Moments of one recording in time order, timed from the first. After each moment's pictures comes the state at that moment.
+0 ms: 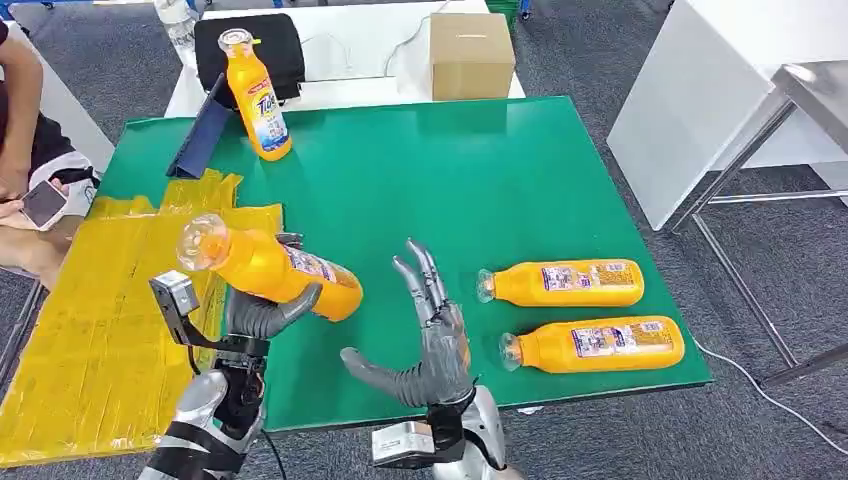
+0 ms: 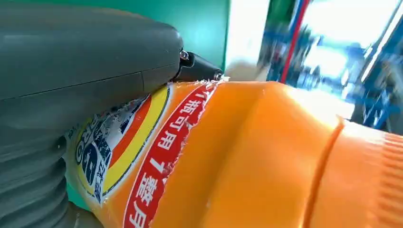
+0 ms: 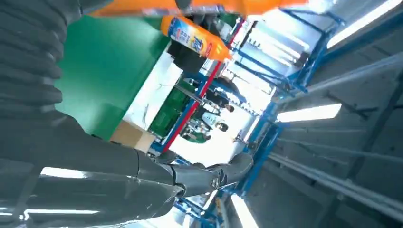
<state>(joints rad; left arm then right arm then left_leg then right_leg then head) -0.23 -0.08 -0.26 -1.24 0.36 0.11 -0.36 -0.07 0.17 0.67 -1.45 0.48 -0.70 -0.61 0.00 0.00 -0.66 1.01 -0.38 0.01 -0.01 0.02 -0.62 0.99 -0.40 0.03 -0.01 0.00</state>
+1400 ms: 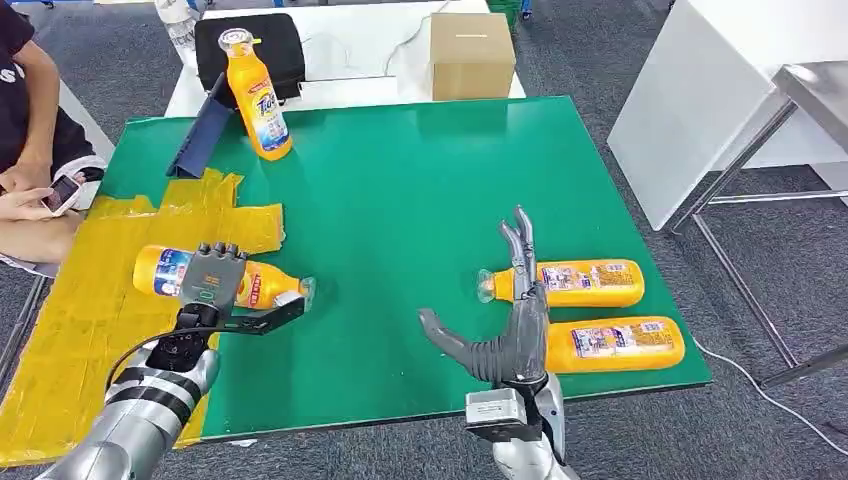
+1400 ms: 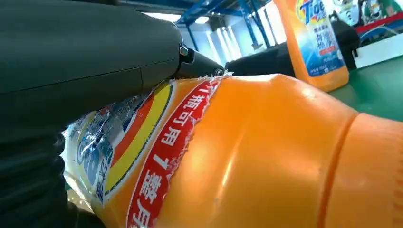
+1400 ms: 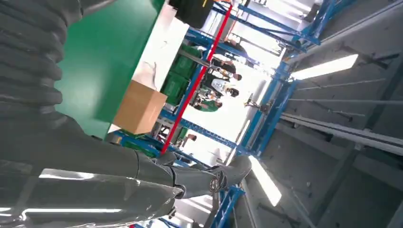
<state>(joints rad) -0.53 0.07 -0.21 -0.66 -1.52 0.51 0.18 0.00 0.13 0.46 -1.69 0.47 -0.58 -0.56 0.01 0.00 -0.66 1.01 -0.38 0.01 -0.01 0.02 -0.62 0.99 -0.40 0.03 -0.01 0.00</state>
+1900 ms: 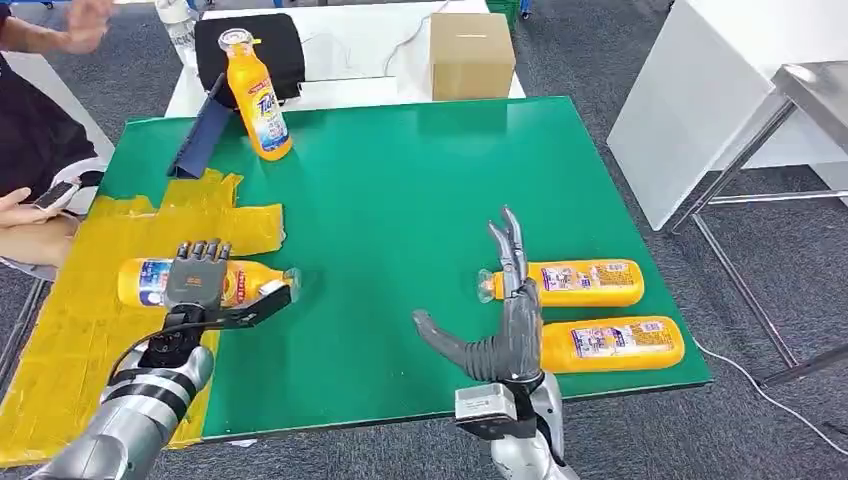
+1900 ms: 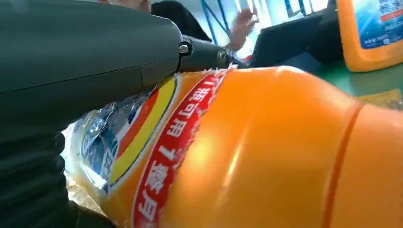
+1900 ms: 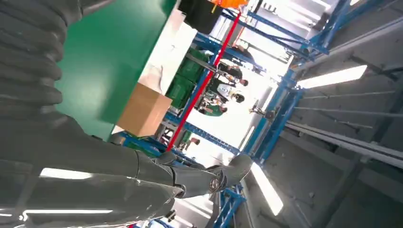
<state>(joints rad) -0.56 0.06 -0.12 -0.58 -1.46 0.53 0.22 0.00 0.13 0.46 -1.68 0.51 -0.56 -0.52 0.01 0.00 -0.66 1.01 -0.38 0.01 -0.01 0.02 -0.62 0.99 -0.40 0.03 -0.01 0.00</state>
